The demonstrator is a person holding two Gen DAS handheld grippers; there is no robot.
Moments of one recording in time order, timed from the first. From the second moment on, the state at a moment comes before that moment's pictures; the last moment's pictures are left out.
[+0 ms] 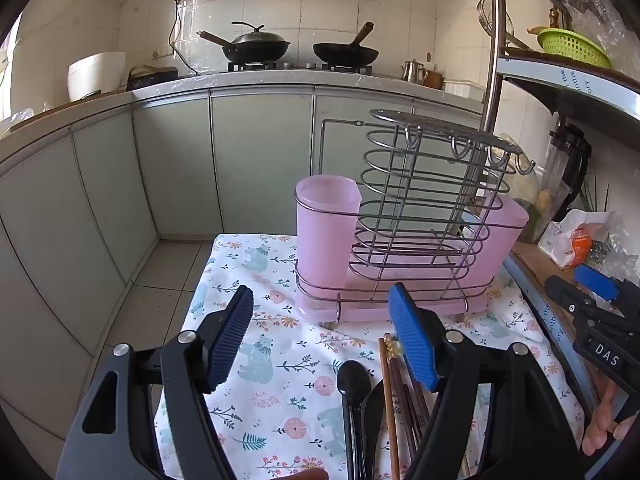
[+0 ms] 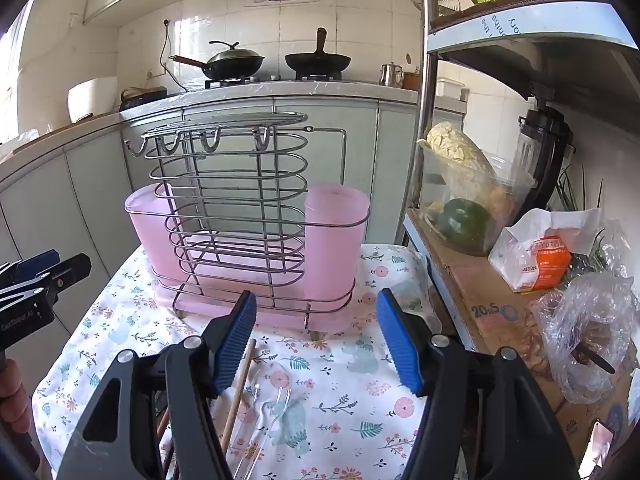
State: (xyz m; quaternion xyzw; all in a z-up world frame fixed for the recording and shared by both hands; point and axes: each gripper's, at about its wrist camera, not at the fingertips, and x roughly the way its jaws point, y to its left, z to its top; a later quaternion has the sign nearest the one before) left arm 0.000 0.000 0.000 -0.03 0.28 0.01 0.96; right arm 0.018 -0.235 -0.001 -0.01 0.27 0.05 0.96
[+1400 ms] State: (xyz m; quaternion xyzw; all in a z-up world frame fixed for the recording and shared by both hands) left arm -0.008 -0.001 0.005 -0.03 0.27 0.00 0.96; right arm 0.012 -0.232 0.006 -0.02 0.26 0.05 0.96
